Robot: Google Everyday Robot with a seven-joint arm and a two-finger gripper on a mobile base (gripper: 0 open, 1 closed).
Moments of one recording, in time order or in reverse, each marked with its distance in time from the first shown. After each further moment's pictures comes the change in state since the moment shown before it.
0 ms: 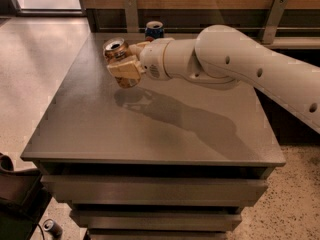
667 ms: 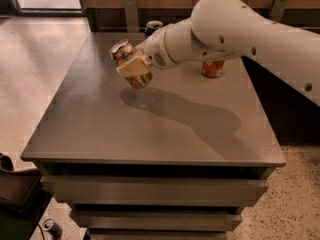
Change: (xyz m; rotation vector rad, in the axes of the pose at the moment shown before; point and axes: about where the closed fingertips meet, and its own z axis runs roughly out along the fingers) arm 0.013 -0.016 -0.014 -0.016 0.248 -0.040
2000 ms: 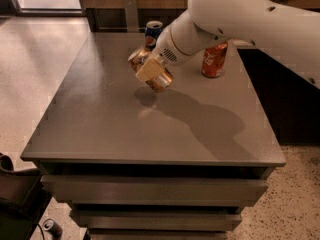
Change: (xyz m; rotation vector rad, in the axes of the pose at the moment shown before) arm 0.035 -0.017 -0.027 0.062 0.278 -0.017
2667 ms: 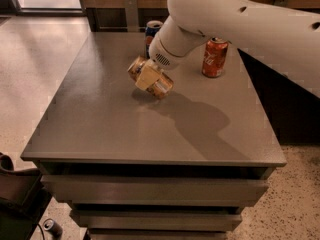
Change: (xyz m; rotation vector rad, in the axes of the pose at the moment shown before) arm 0.016 0.008 0.015 -0.014 0.157 -0.046
